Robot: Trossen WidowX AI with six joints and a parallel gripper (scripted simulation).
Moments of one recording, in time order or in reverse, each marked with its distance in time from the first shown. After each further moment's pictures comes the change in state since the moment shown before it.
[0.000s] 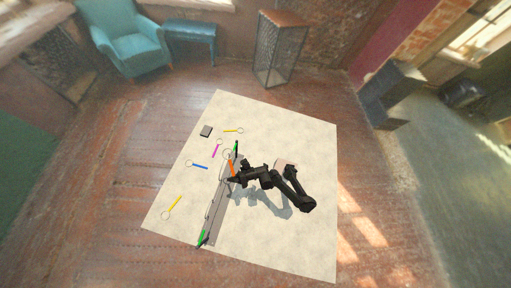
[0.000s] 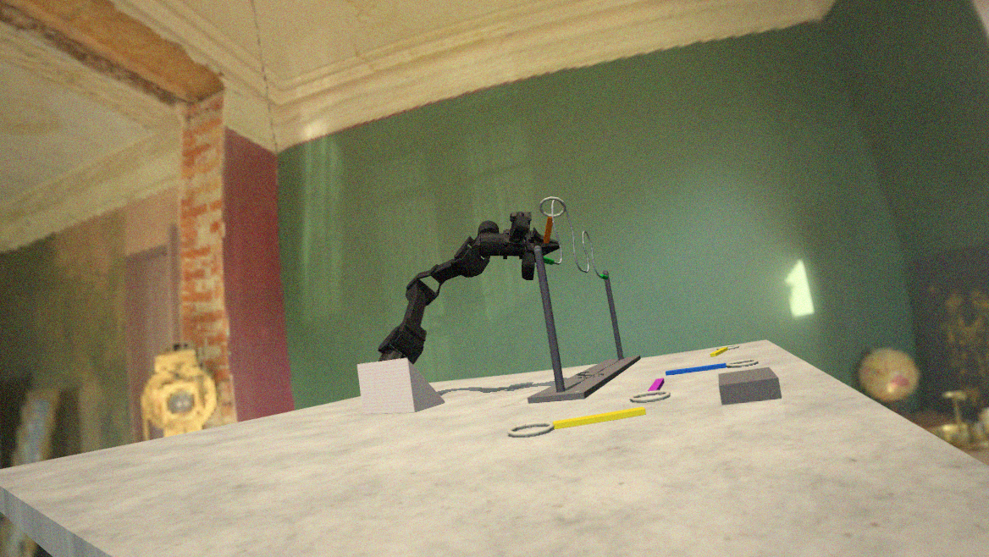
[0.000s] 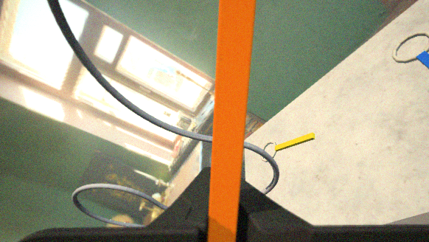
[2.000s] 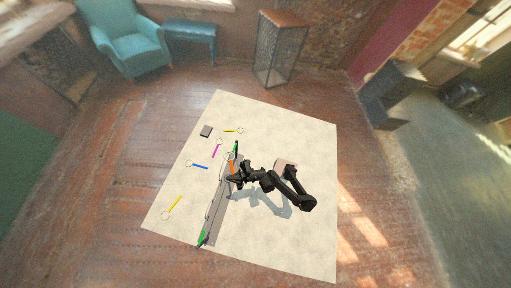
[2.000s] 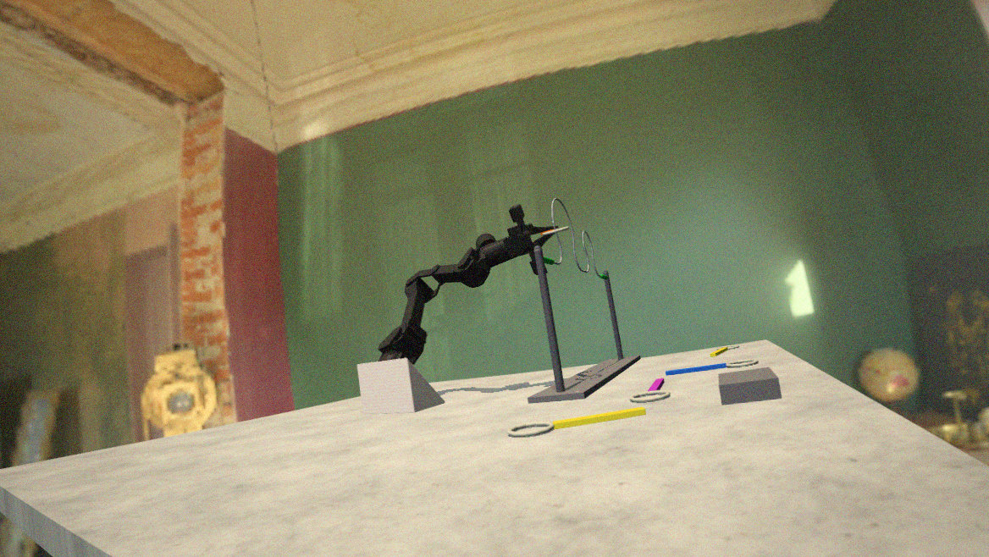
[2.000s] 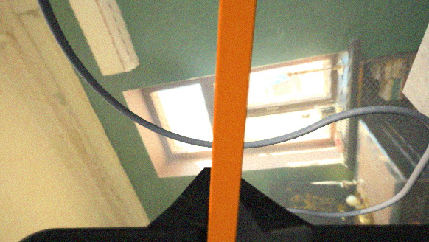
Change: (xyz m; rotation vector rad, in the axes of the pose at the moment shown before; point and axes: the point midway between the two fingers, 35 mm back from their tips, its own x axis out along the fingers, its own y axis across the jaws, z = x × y) arm -0.002 0.031 0.013 0.731 -0.095 0.396
